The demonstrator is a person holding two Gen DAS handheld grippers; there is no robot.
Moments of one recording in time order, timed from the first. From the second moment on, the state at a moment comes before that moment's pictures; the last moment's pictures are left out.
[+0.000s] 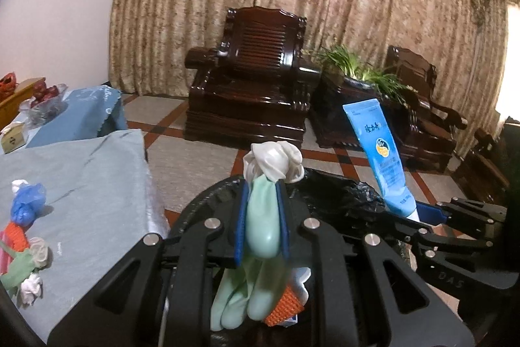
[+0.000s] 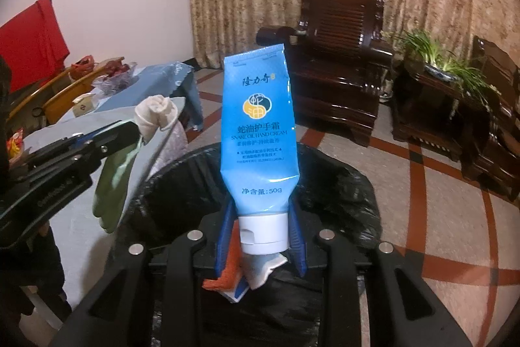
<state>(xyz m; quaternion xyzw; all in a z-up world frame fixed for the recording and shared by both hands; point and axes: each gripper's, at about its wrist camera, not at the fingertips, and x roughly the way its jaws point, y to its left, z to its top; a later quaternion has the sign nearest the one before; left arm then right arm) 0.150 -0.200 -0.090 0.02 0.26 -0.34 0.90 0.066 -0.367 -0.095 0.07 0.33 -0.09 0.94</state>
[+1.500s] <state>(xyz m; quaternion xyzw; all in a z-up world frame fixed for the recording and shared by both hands) 0.155 0.015 -0.075 -0.01 0.25 -0.12 0.96 0.112 -0.261 -0.080 0.06 0.29 0.00 0.96</state>
